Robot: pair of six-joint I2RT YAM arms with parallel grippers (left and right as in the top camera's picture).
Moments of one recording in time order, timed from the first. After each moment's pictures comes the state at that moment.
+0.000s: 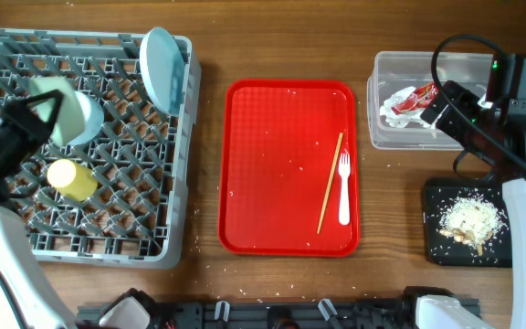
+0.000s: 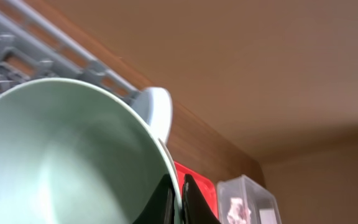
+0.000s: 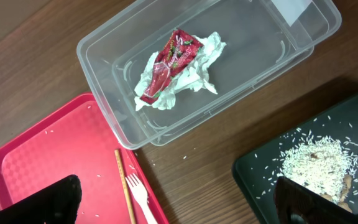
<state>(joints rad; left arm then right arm) 0.71 1.27 1.13 -0.49 1.01 -0.37 -0.07 1.28 1.42 -1.14 0.11 0.50</state>
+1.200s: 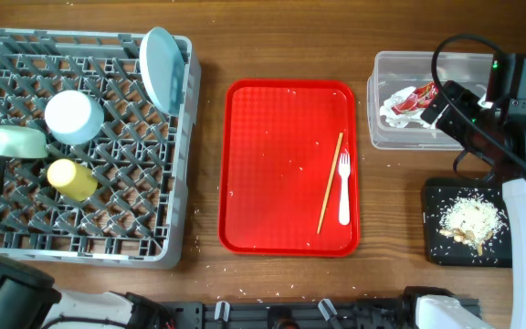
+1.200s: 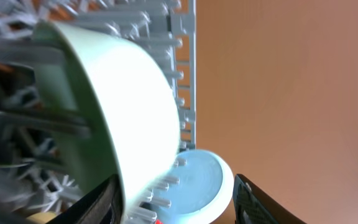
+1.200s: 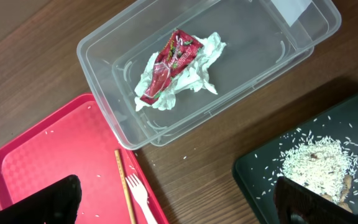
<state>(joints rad) 1.12 1.78 1.13 -0.35 1.18 -0.60 -0.07 1.28 1.42 -1.14 0.11 0.50</state>
